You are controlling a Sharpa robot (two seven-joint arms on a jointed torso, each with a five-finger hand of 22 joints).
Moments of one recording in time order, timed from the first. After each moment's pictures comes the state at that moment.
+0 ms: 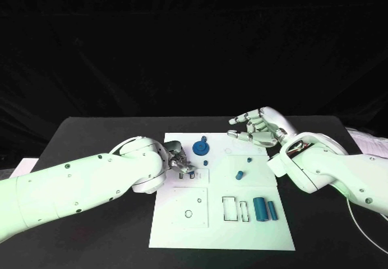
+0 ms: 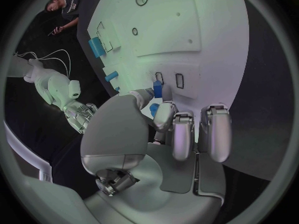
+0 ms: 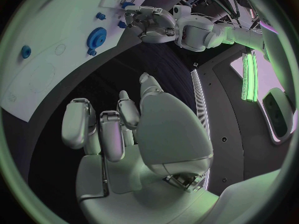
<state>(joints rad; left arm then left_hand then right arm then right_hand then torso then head) 1.25 -0.62 -0.04 1.57 -1.14 -0.09 -0.68 1.26 -0.18 0.57 0.26 0.14 0.90 0.05 0.64 0.68 1.38 -0.03 1.25 1.18 1.47 -0.09 1.57 1.31 0.04 1.46 0.02 1.50 1.31 1.13 -1.01 0.09 1.74 -0.96 -0.57 0.02 1.43 -0.07 -0.05 0.26 0.34 0.99 0.15 0.08 0.08 1.37 0.06 1.15 1.28 1.47 -0.01 1.49 1.31 0.08 1.33 0.10 1.35 1.20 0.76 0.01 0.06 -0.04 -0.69</state>
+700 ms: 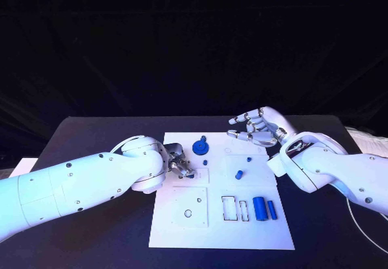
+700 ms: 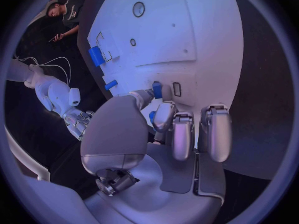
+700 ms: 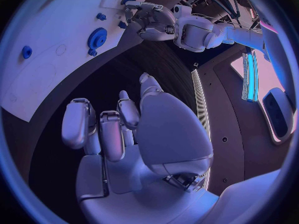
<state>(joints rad) 1.25 -0.62 -0.03 1.55 -1.14 0.00 -0.69 1.26 -0.18 0.58 0.25 0.14 0.90 0.05 0.64 0.68 1.38 -0.03 1.25 1.18 1.47 -0.09 1.57 1.31 0.04 1.46 0.02 1.50 1.31 1.13 -1.01 0.09 1.74 -0.96 -0.57 0.02 1.43 -0.07 -0.05 0.26 0.34 0.99 0.15 0.08 0.08 1.37 0.06 1.15 1.28 1.47 -0.01 1.49 1.31 0.08 1.33 0.10 1.35 1.20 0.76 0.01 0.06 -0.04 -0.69</state>
